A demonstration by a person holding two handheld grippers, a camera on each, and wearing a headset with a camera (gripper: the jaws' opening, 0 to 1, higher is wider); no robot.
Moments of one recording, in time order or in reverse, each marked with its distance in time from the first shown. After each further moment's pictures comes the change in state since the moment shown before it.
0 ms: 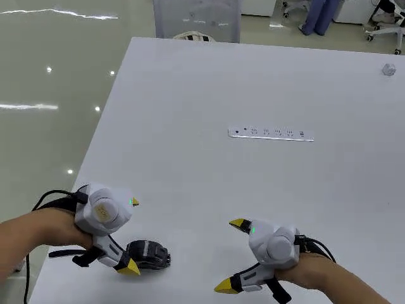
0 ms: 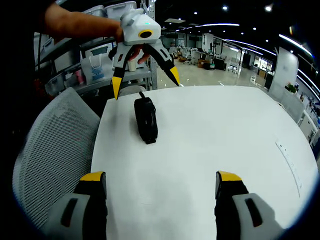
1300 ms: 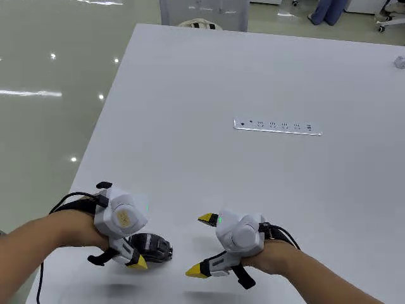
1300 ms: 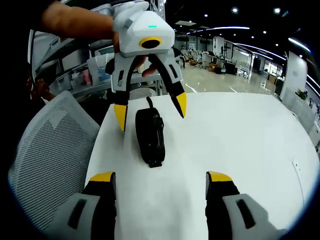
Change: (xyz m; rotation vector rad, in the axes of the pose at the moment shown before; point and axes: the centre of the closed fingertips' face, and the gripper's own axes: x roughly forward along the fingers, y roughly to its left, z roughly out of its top) left arm 0.035 -0.010 -0.015 0.023 0.089 -0.033; right arm 0.060 0.008 0.033 -0.047 -0.024 0.088
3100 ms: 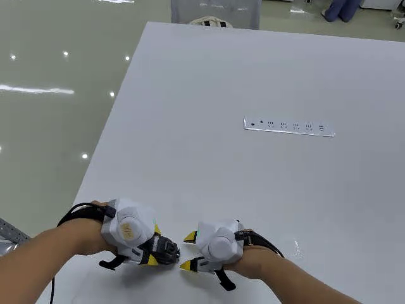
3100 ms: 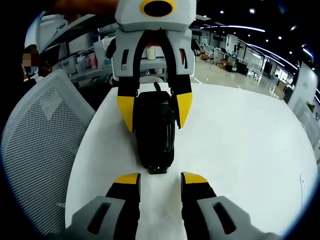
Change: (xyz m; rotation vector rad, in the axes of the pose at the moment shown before) left arm 0.014 -0.012 -0.003 0.084 -0.045 -0.046; right arm 0.054 0.007 -0.009 -0.100 0.082 0.035
